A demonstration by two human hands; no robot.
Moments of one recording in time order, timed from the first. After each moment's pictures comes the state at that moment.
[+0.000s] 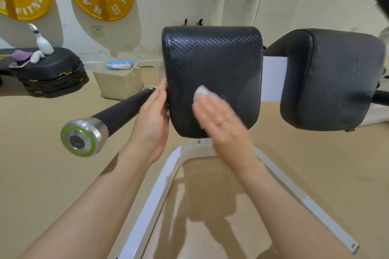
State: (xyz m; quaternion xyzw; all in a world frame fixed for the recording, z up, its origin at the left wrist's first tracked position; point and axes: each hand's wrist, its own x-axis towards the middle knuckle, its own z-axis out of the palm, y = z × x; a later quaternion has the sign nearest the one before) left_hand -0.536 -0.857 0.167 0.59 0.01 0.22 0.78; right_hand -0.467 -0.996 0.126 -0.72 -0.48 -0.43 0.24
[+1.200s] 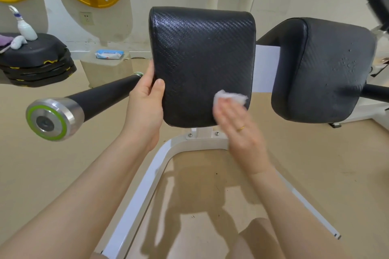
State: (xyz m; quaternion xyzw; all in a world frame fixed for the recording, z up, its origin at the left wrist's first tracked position) left_hand -0.528 -0.866 0.161 0.64 0.11 0.30 0.70; right_hand -0.449 -1.047 0.092 -0.73 -0.47 -0.46 0.19
